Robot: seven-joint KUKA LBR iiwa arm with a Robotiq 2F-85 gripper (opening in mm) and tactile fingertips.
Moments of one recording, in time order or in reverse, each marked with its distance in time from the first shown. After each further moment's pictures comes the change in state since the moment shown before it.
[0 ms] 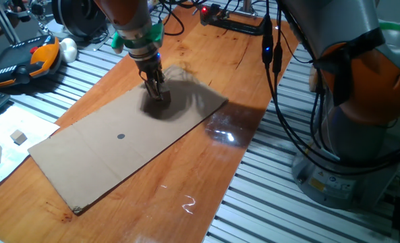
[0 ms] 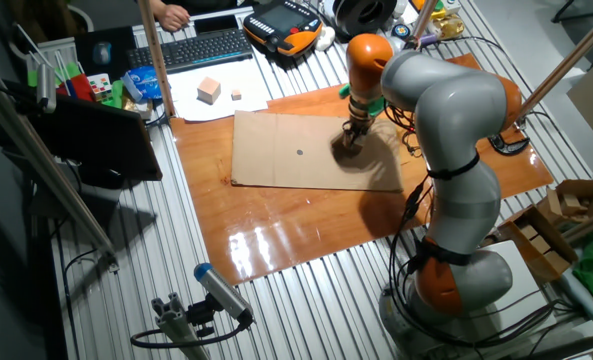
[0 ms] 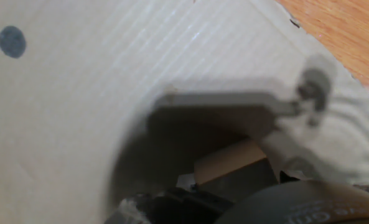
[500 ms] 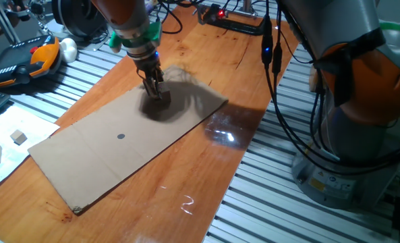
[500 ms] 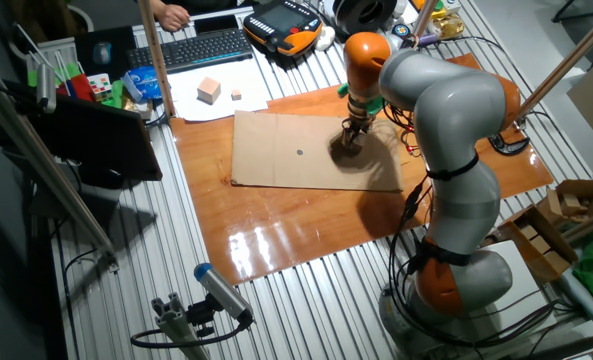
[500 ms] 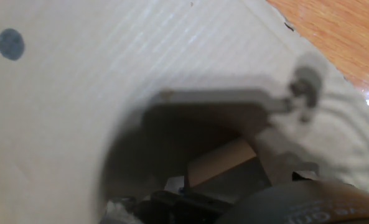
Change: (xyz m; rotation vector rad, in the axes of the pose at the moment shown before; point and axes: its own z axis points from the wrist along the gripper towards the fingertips) arm 0.001 -0.006 -0.001 0.017 0.006 0.003
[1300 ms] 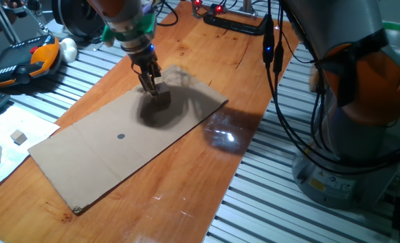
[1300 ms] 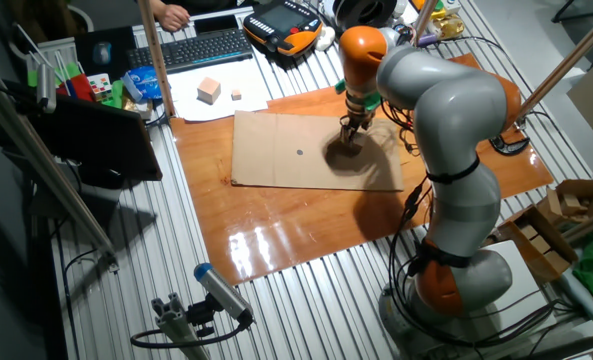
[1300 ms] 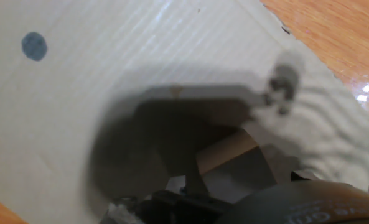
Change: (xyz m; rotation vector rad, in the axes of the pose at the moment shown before) arm 0.002 0.009 -0.027 0.025 0.019 0.004
